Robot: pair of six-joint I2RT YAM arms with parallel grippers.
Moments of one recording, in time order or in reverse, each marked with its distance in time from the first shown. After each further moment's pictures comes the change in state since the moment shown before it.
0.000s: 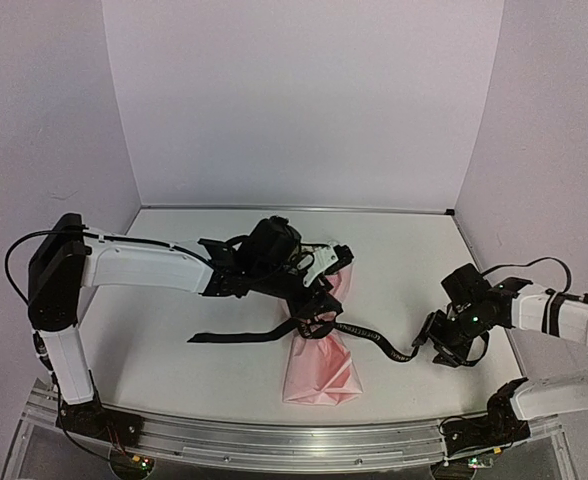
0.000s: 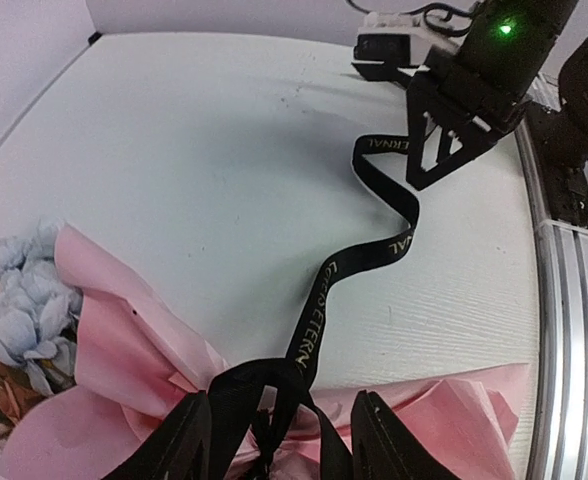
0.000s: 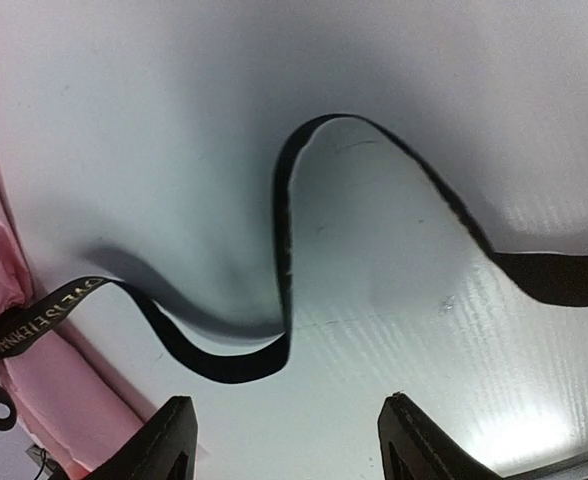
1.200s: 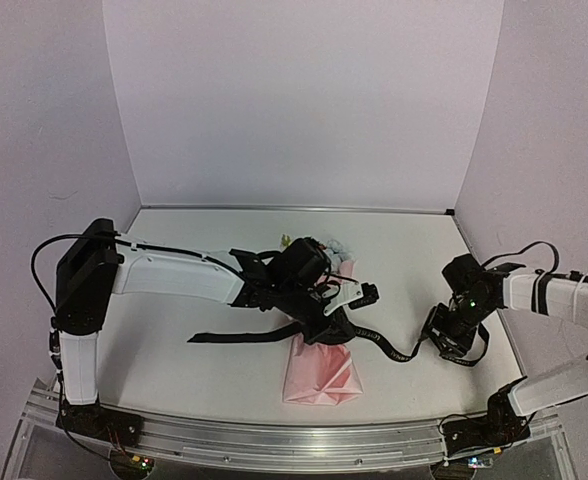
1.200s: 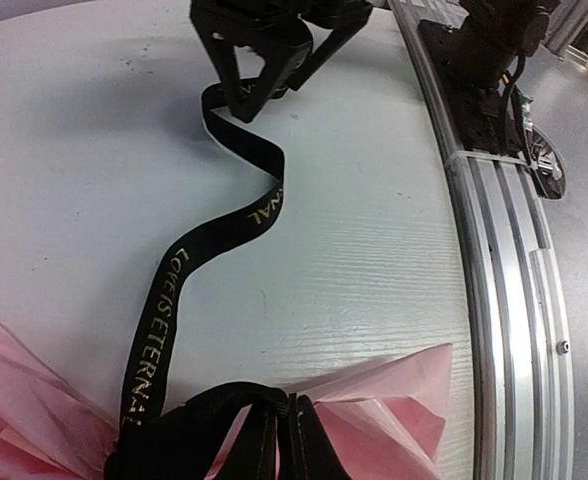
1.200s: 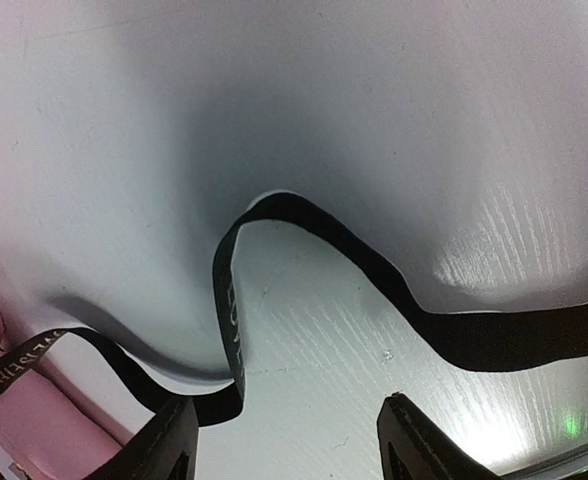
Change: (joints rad) left arm -0.076 0.151 0.145 -0.171 0.166 0.073; right arm -0.118 0.137 0.088 -0.068 0.005 -0.138
